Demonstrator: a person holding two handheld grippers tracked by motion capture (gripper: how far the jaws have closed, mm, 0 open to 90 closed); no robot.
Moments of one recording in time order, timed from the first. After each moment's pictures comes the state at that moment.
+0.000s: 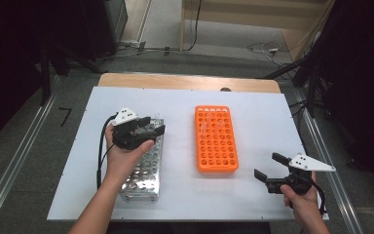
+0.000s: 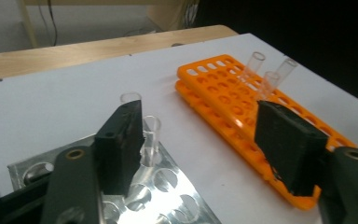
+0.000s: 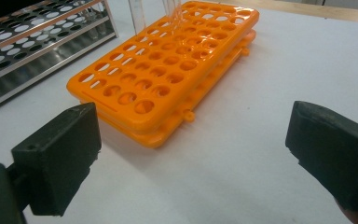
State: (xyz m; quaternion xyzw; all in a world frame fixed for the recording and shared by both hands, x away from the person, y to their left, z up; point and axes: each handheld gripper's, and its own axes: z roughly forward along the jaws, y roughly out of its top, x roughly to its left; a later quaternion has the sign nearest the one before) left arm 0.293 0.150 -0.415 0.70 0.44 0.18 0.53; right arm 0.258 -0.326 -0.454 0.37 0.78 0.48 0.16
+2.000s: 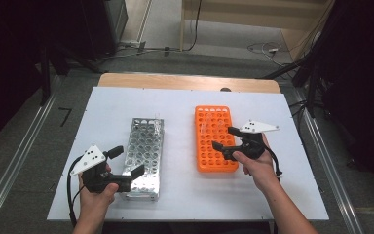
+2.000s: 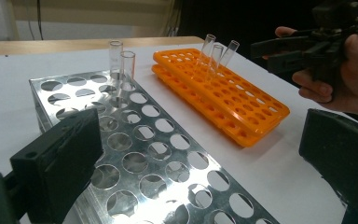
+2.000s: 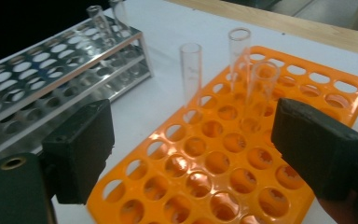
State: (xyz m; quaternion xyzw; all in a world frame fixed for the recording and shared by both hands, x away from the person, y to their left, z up) left arm 0.200 0.192 -0.440 0.68 0.42 0.18 0.58; right arm 0.337 -0.211 -0.434 0.33 0.80 0.47 0.13
